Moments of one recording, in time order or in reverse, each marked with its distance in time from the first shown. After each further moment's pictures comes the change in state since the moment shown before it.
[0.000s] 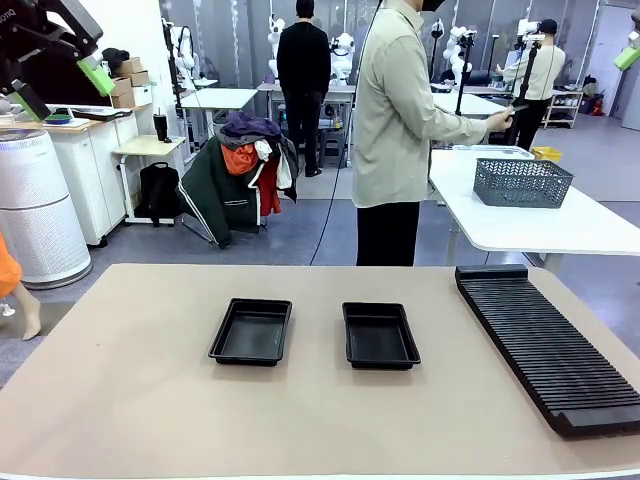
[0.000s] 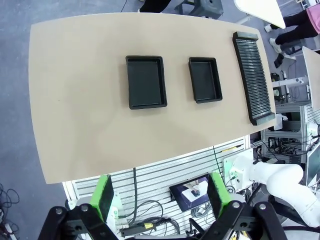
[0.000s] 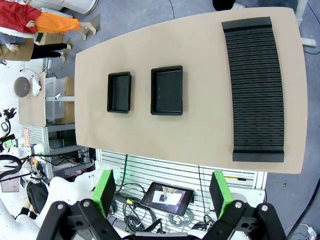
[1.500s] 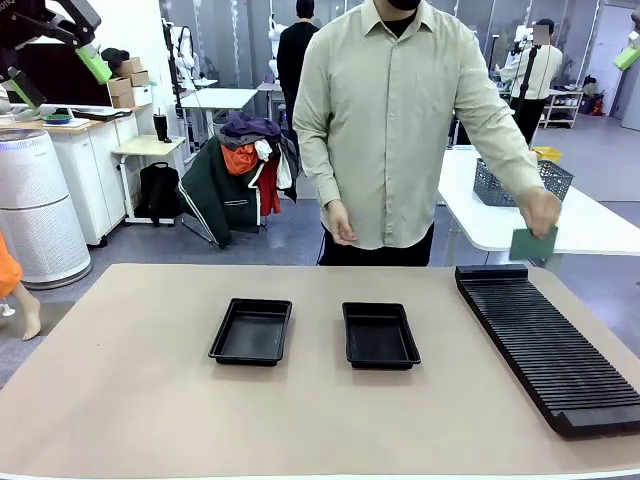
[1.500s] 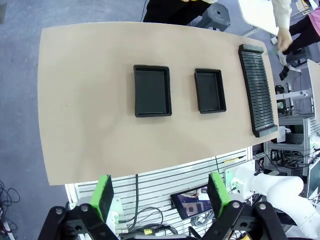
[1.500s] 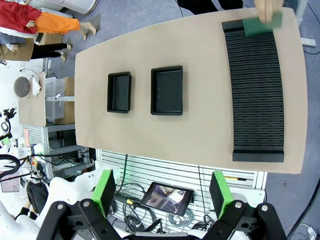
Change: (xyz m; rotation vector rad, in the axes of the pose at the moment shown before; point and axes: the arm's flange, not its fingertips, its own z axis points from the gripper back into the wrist) left arm 0.003 -0.003 0.010 0.036 -0.047 0.033; right arm 0.000 0.000 0.000 0.000 0.000 0.000
